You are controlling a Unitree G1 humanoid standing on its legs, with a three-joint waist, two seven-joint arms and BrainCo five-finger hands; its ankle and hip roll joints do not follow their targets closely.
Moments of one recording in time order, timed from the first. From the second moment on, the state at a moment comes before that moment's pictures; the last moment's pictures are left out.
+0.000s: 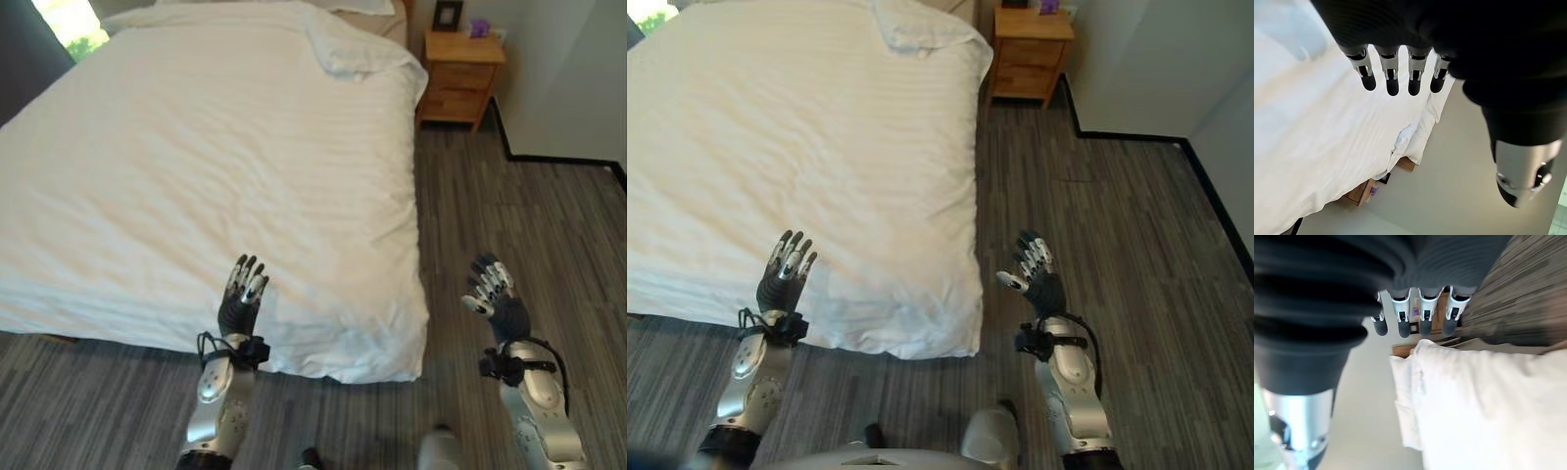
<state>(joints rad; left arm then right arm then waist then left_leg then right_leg) 0.06 0.30 -0.04 0.12 -0.69 -0.27 0.00 0.11 -0.24 0.06 -0.06 0.39 -0.23 -0.01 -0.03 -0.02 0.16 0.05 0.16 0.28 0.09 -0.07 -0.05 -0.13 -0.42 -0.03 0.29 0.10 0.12</state>
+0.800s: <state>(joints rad) 0.21 0.14 0.01 0.13 -0.77 -0.23 -0.09 0.24 -0.33 -0.06 0.01 0.45 -0.22 0.00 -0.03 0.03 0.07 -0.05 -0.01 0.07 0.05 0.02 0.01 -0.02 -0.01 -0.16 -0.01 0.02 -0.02</state>
